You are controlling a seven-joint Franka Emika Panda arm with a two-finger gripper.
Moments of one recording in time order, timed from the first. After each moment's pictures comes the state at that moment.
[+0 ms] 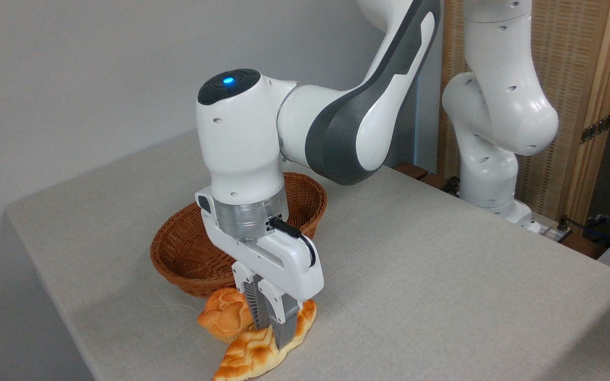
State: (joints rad) arm -0.28 0.12 0.36 -2.00 -0.02 2.18 0.78
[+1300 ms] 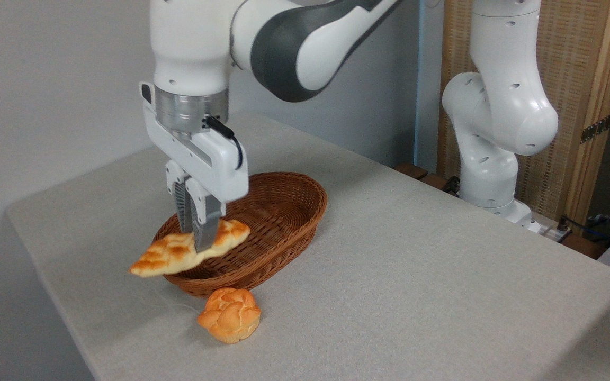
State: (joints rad) arm -0.28 0.02 0.17 -1.86 -0.16 2.07 0.70
